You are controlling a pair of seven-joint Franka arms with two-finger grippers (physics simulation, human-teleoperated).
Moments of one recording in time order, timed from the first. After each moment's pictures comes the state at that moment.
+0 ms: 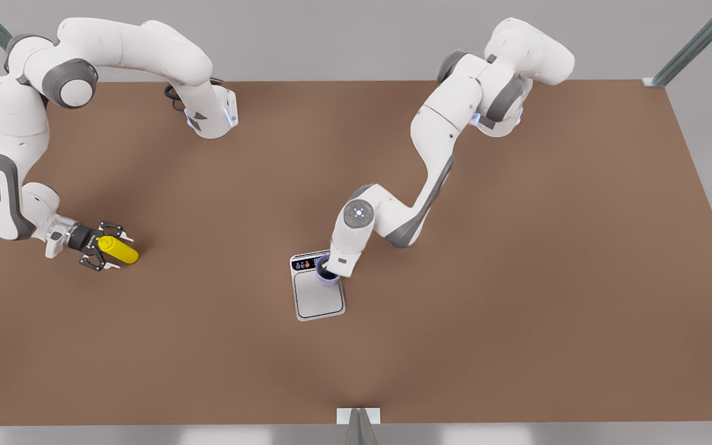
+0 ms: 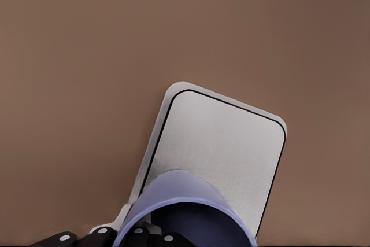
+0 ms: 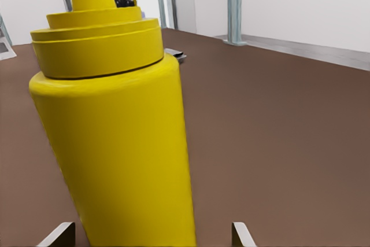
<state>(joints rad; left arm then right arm) -0.79 1.00 0.03 -1.07 -0.11 2.28 -1.22 -0.71 0.81 -0.01 -1.76 0.99 1.71 -2.52</state>
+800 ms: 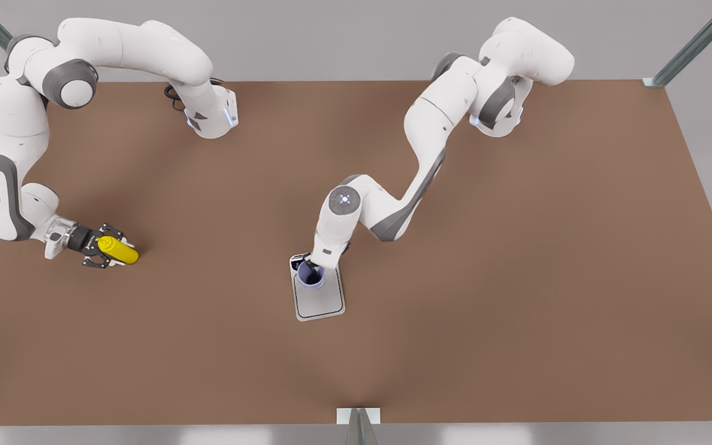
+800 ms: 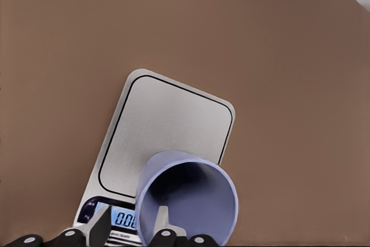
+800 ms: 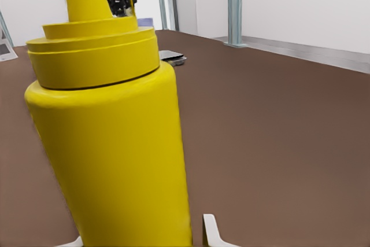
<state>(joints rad) -0.82 1.02 0.04 -0.94 -0.10 2.21 -1.27 -0.71 0.81 -0.01 -1.75 0.99 1.70 -2.52</state>
